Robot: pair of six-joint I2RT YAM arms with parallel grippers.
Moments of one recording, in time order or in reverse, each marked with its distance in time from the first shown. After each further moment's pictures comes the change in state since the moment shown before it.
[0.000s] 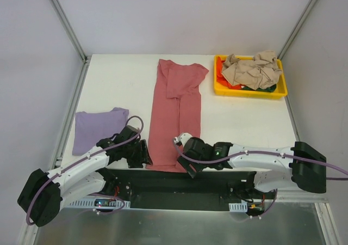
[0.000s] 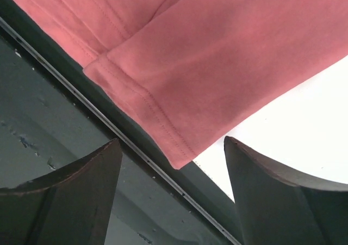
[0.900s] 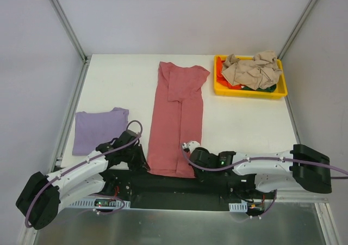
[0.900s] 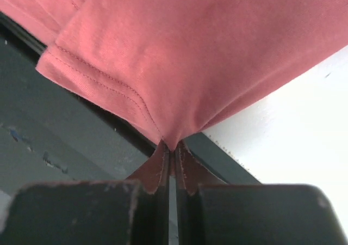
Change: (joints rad) left arm -0.013 -0.018 -0.072 0.083 0.075 -0.047; right arm 0.072 -0.021 -0.177 0.126 -0.008 0.232
